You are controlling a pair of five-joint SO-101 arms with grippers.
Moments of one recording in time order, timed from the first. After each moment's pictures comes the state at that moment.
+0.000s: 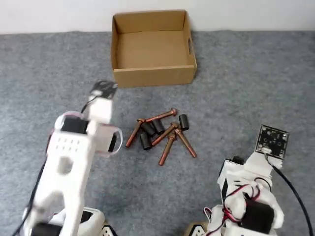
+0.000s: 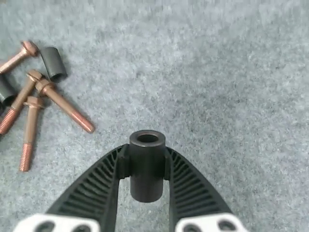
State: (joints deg) left arm 6.6 -19.7 29.2 86.2 -0.5; right arm 11.2 -88.5 60.6 87.5 -5.6
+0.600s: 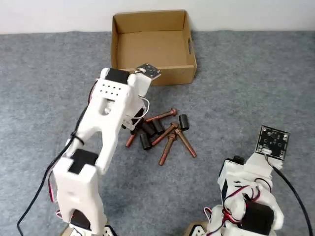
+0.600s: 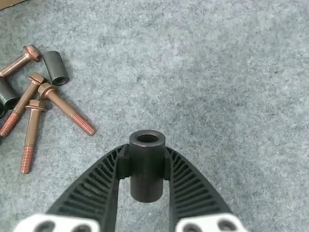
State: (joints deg) left arm 12.8 26.9 -17.6 98.7 -9.6; right arm 11.2 -88.6 60.6 87.3 -5.6
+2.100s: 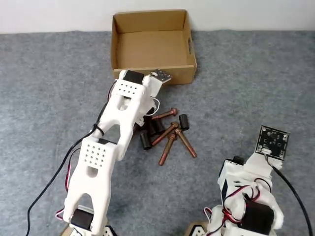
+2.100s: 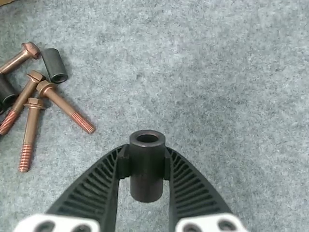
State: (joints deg) left arm 14.1 55.4 -44.5 99.6 -9.4; right arm 11.2 -88.5 61.1 87.3 -5.6
